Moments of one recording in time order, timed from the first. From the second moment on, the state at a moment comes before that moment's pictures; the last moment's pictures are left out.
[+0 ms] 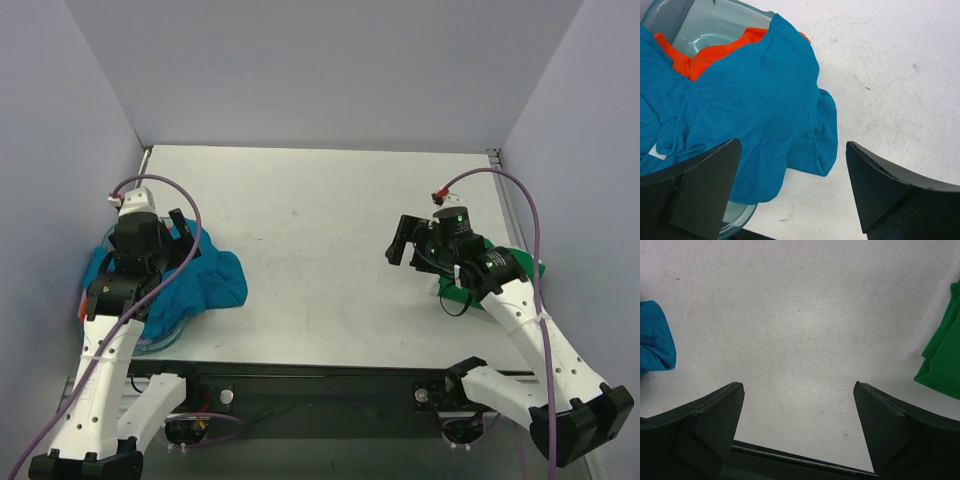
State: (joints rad) left arm -0.11 0.83 1.05 -0.81 -0.28 -0.40; right arm 0.40 1.00 1.00 -0.75 0.06 0.50
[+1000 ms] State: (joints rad) left arm 0.08 1.05 0.81 -0.73 -0.30 -0.54; right arm 0.40 1.20 1.06 -0.75 0.03 0.44
